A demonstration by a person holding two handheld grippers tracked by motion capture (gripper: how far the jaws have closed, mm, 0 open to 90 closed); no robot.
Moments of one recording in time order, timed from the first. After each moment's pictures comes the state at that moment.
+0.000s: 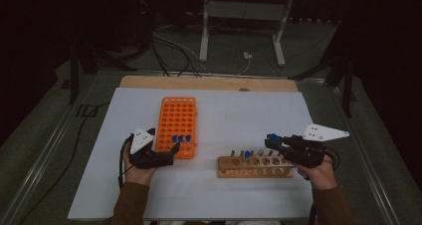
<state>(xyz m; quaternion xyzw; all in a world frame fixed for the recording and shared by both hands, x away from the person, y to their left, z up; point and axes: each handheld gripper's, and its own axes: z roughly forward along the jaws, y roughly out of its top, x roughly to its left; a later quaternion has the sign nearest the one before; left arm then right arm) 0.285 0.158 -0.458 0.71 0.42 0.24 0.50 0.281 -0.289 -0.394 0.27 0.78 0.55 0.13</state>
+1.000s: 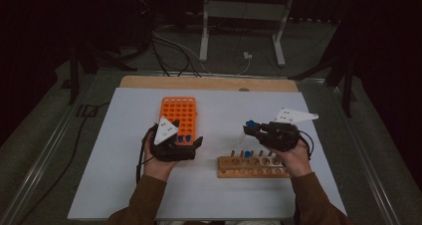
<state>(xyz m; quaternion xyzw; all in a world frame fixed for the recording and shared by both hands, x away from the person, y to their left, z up) 0.295 0.098 -0.426 0.74 0.37 0.22 0.51 0.318 -0.230 -0.390 0.29 0.79 0.53 0.12</state>
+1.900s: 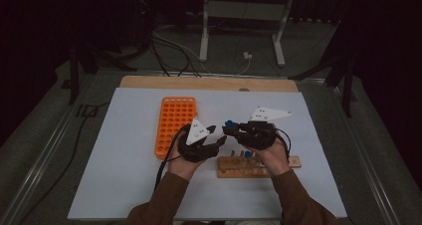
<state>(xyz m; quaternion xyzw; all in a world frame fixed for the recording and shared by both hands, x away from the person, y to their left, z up) 0.301 0.037 -0.430 0.78 0.30 0.19 0.52 0.324 -0.178 -0.395 0.28 0.79 0.53 0.10</state>
